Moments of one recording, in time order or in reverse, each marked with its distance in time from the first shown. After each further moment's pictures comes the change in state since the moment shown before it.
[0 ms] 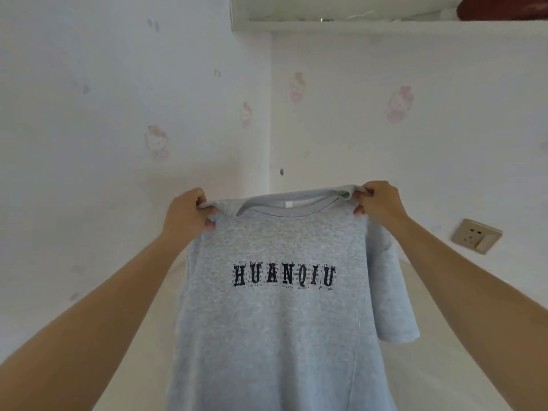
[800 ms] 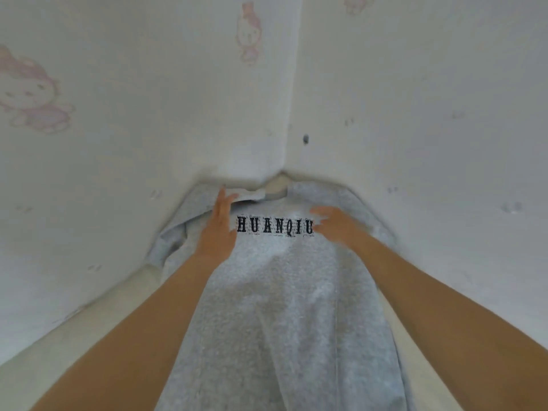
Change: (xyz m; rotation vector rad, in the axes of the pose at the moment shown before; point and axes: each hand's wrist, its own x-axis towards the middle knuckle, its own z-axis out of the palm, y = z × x) left_hand 0.159 -0.093 0.241 0.045 -0.162 -0.001; right_hand 0.221 0.102 0.255 -0.018 -0.673 0.059
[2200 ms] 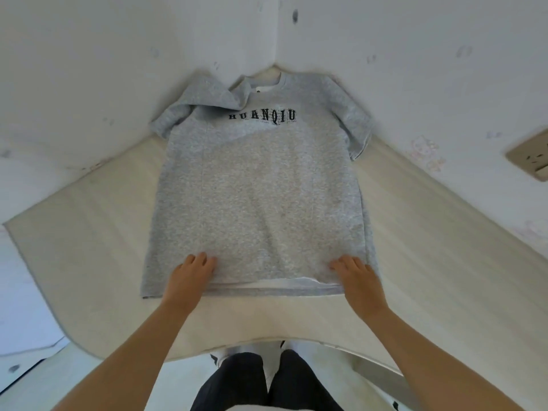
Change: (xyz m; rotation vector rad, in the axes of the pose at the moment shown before) left_hand -0.403 -0.037 0.058 0.591 -0.269 0.122; right_hand -0.383 0.223 0.143 -0.803 0.169 -0.294
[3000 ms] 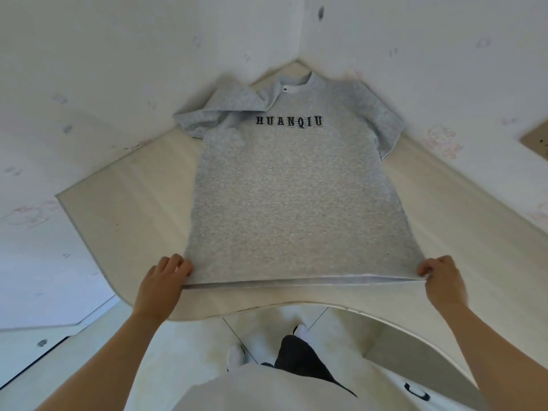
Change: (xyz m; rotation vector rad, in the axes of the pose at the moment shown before) left_hand -0.121 -0.076 -0.003 -0.020 -0.001 -0.134; right_hand -0.079 0.063 -0.023 0.323 0.020 0.742
